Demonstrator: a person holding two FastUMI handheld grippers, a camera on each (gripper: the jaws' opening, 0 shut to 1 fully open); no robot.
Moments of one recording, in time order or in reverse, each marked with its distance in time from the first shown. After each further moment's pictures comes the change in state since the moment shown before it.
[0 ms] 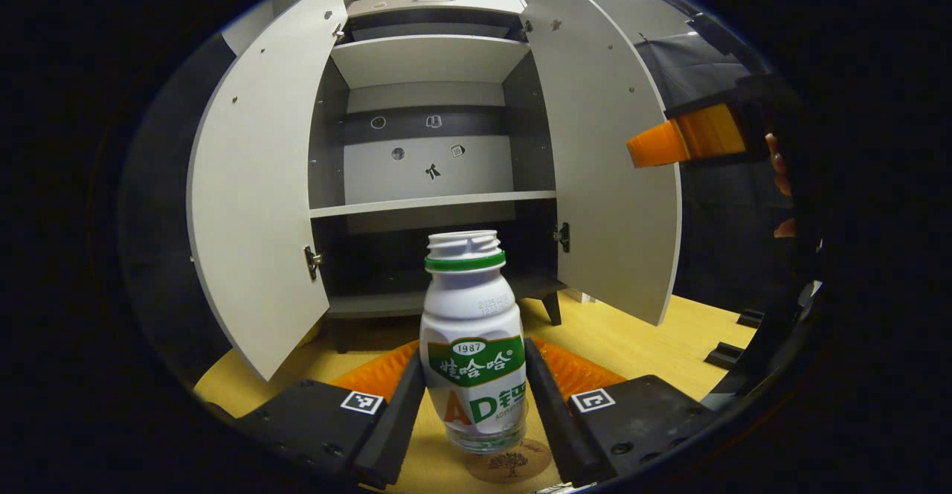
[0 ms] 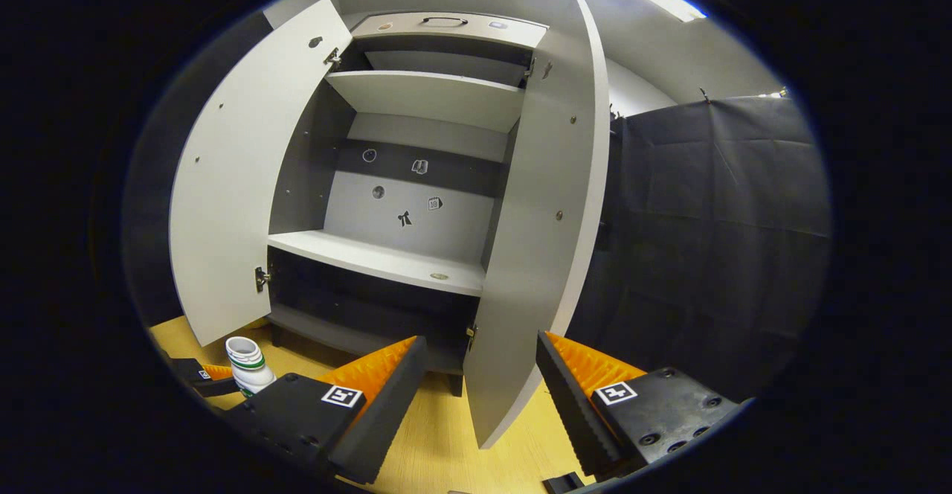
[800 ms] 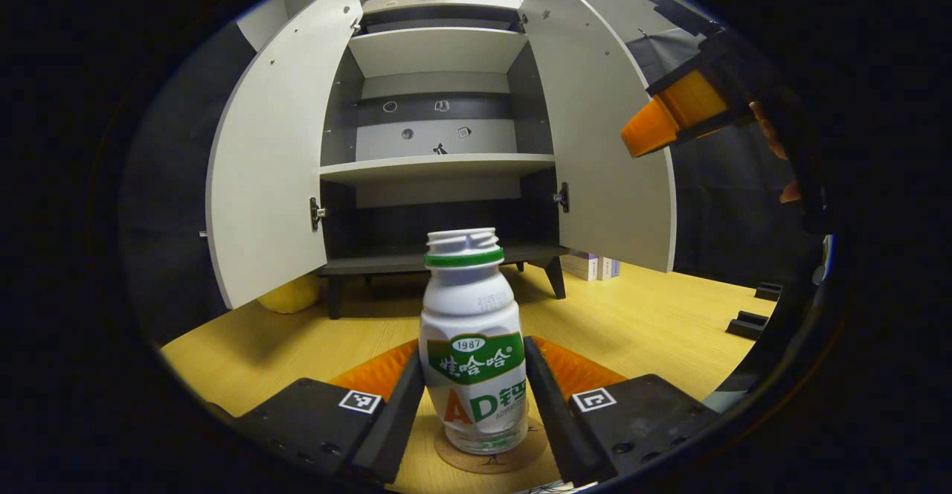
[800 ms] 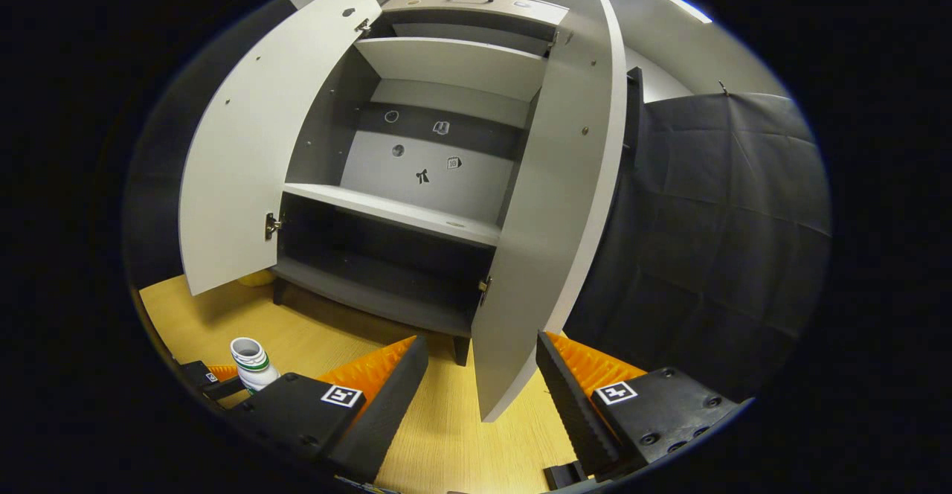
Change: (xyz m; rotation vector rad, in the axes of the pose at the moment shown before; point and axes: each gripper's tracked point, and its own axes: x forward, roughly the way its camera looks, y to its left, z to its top) left arm 0.000 -0.026 -0.077 -0.013 -0.019 0.040; right arm -0.002 0.016 -0.077 -0.069 0.088 0.059
